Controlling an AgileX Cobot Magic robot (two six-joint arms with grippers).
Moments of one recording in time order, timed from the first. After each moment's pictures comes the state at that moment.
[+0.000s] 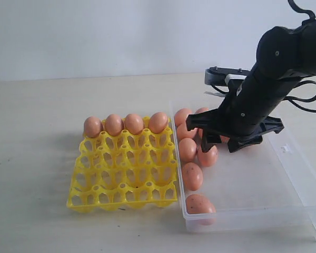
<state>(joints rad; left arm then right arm) 0.01 0.01 0.00 -0.05 0.37 0.21 0.41 1.78 -1.12 0.17 0.71 0.19</state>
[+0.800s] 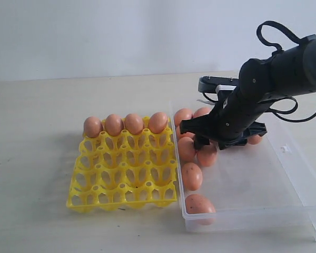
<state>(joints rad) 0.01 0.01 0.00 -0.05 0.37 0.21 0.41 1.95 -1.13 0.13 0.46 0.23</state>
